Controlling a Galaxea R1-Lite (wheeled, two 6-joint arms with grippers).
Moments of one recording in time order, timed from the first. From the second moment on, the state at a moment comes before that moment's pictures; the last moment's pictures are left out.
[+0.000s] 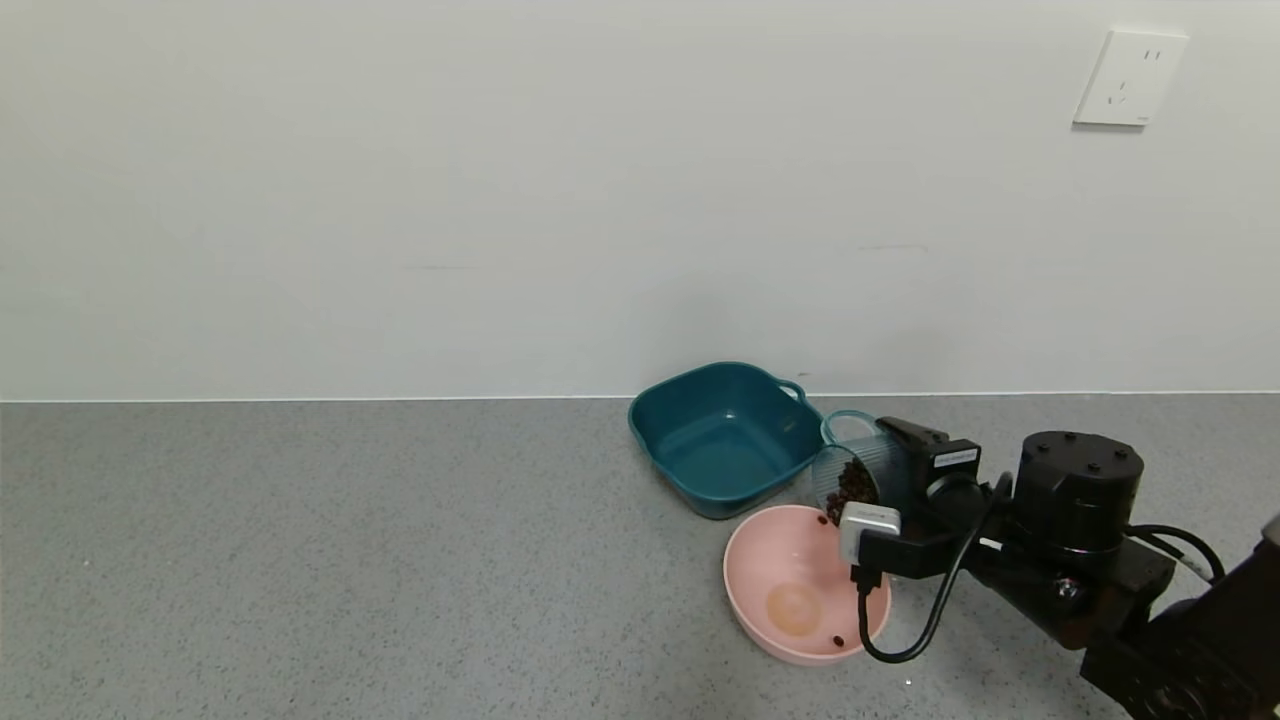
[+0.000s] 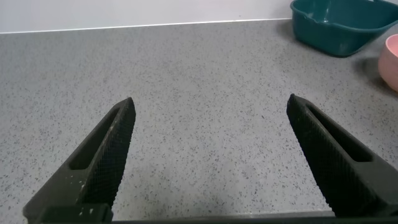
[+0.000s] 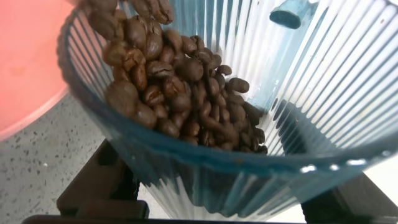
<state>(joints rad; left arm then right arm) 0.00 0.00 0.00 0.00 0.00 0.00 0.40 1.97 -0.53 -1.26 -0.13 -1.51</state>
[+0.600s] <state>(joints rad) 0.00 0.00 0.00 0.00 0.00 0.00 0.40 1.97 -0.52 -1.26 -0.13 -1.65</state>
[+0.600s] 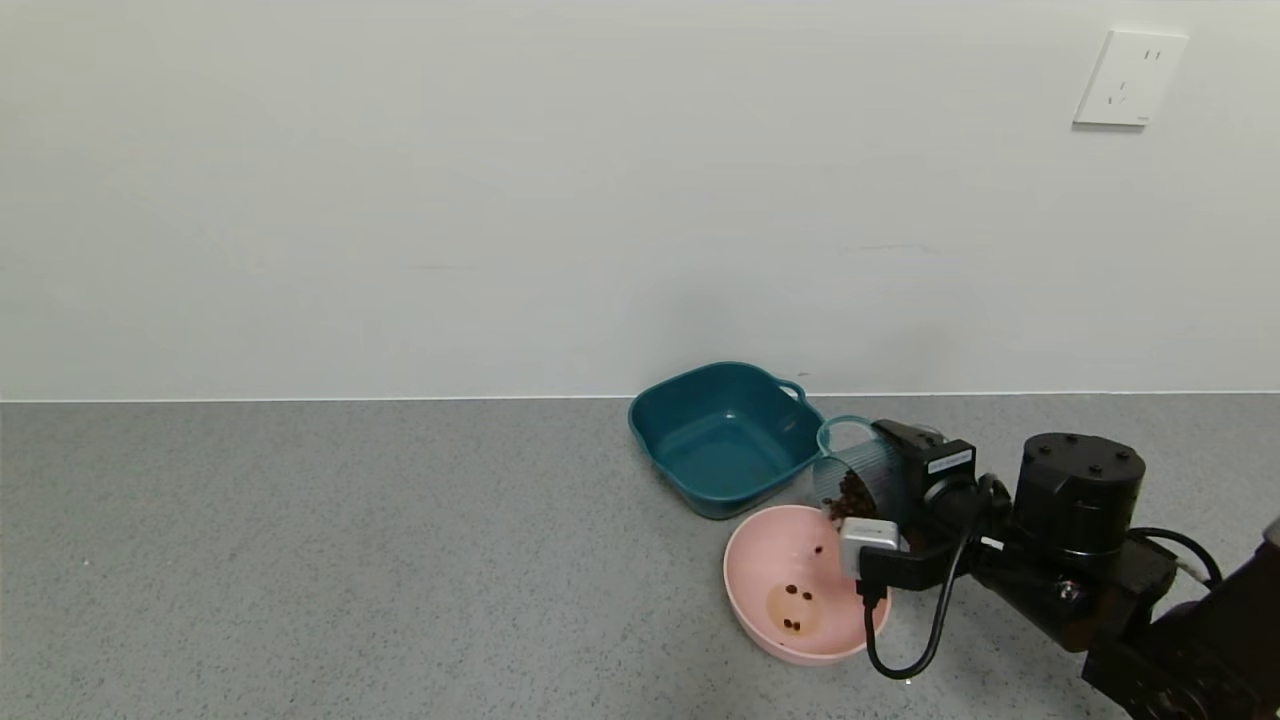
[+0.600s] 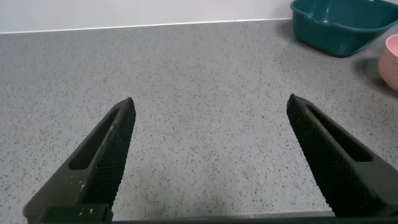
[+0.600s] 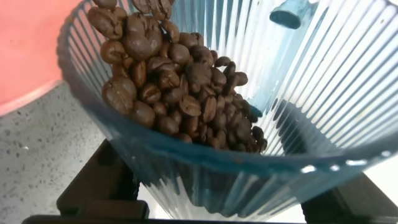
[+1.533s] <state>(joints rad) 0.00 0.00 0.00 0.00 0.00 0.00 0.42 1.96 -0.50 -1.26 -0.14 -1.75</state>
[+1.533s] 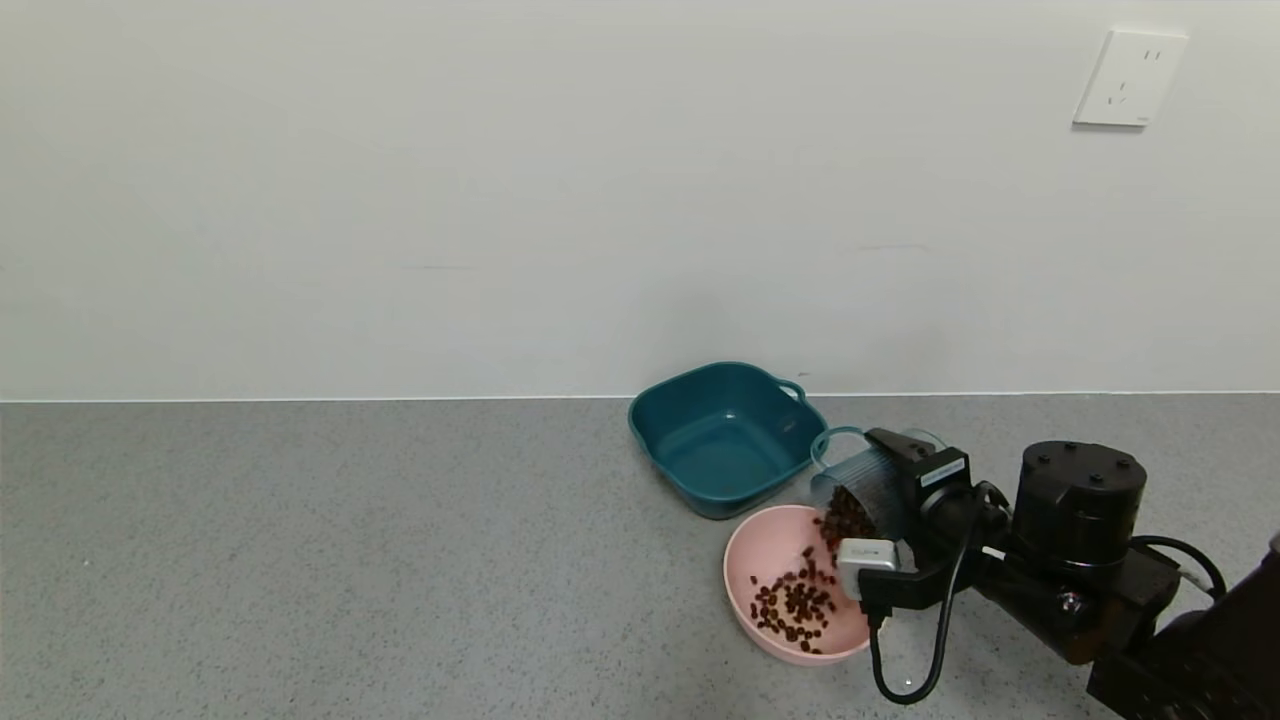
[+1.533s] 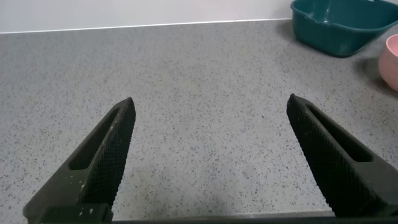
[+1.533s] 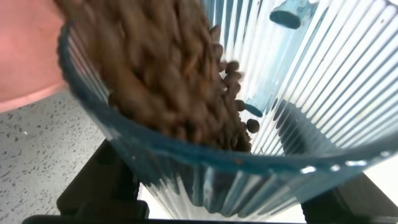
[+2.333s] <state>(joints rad) 0.00 0.00 0.00 0.00 0.00 0.00 0.42 1.96 -0.48 -1.26 -0.13 -1.74</state>
